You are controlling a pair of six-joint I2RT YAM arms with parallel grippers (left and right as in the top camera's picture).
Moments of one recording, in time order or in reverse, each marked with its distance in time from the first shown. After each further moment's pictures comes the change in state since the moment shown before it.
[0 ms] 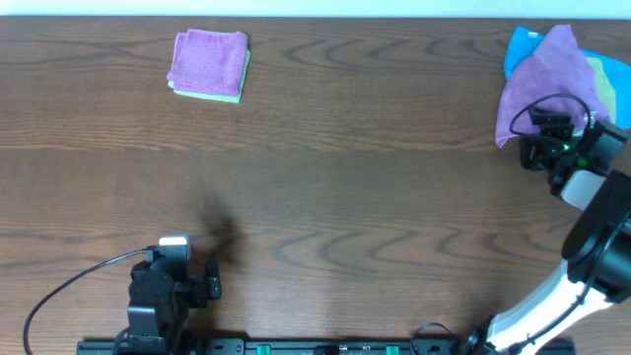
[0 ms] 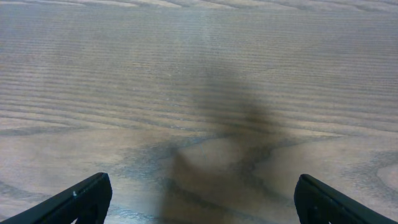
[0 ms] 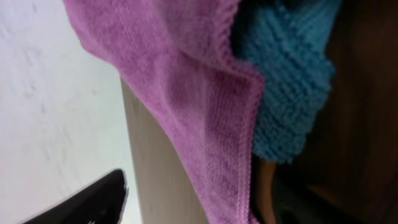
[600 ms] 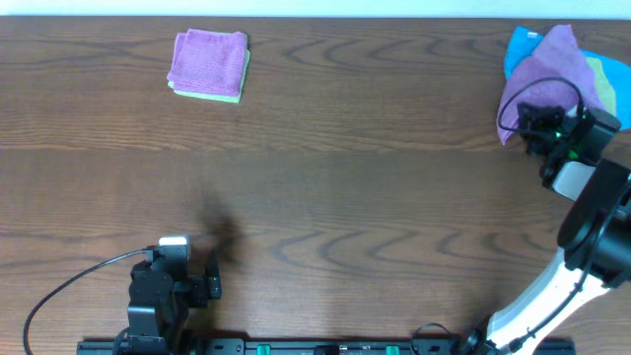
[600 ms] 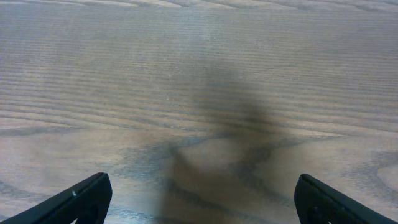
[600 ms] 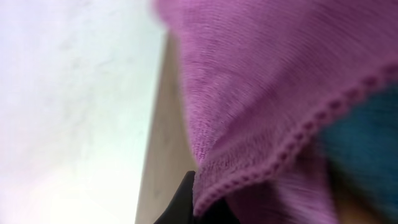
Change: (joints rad) left arm 0.000 0.000 0.000 0.000 0.000 0.000; right arm 0.045 0.077 0.066 0.193 -0.109 -0.100
